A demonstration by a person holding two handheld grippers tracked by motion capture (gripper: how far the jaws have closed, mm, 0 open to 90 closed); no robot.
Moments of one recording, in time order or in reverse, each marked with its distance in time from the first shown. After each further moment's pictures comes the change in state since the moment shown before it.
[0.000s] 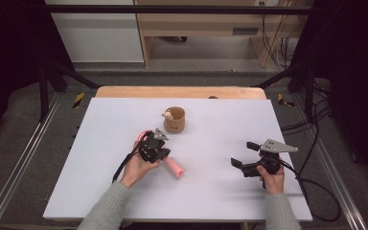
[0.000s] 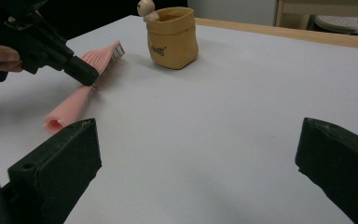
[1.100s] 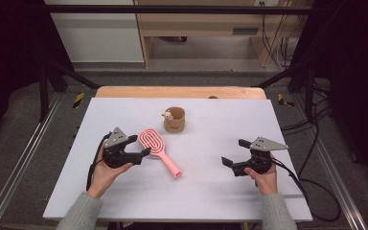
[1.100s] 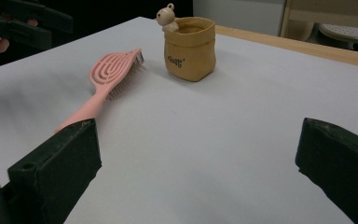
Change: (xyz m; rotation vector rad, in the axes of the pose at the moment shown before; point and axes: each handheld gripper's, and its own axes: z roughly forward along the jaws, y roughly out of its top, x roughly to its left) left arm 0.041 -0.064 -0.078 -0.413 0.052 -0.090; right arm 0.028 0.020 0.015 0.010 0.000 -0.051
